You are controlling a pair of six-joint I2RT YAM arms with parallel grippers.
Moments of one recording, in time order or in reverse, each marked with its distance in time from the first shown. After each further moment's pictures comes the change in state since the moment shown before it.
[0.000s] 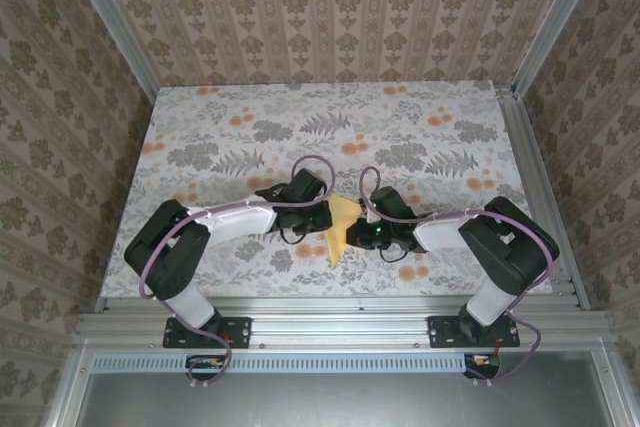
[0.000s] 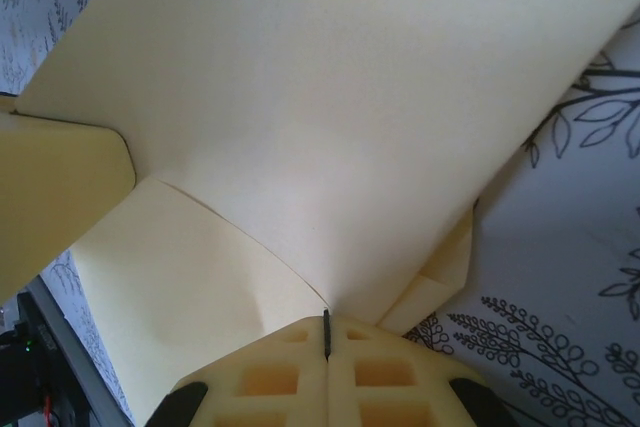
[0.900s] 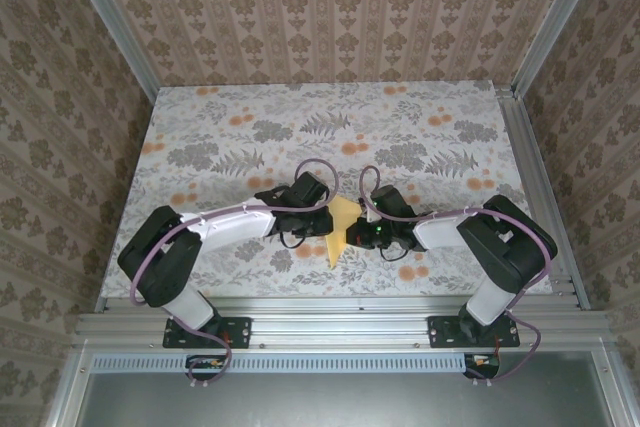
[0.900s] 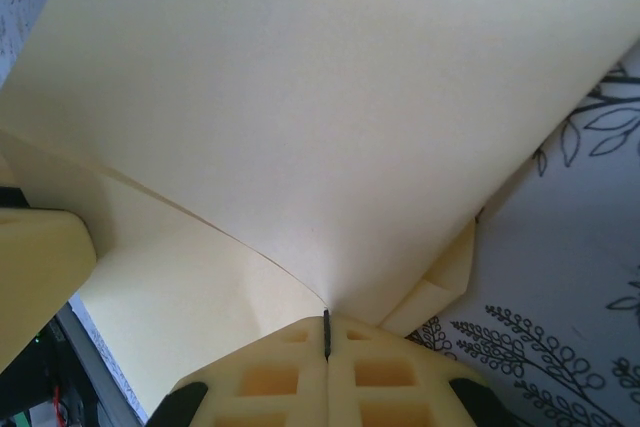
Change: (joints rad) left arm -0.039 -0.049 0.000 -0.076 -0.032 0.042; right arm -0.010 0.018 0.008 0.003 -0.035 -0.007
